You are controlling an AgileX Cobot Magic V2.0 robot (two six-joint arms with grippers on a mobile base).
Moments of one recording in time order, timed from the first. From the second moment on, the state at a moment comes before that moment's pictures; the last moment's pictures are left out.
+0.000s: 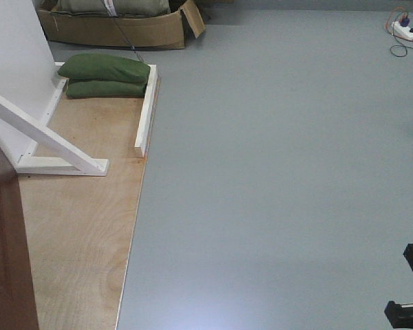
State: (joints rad) left arm 0.07 0.71 -0.87 -1.54 -1.10 1.10; right arm 0.06 -0.01 0.03 0.07 0.38 -0.06
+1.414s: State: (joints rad) left arm -0.01 0.72 -0.87 -1.47 -0.16 1.10; right arm 0.06 -0.01 0.03 0.07 0.38 -0.06
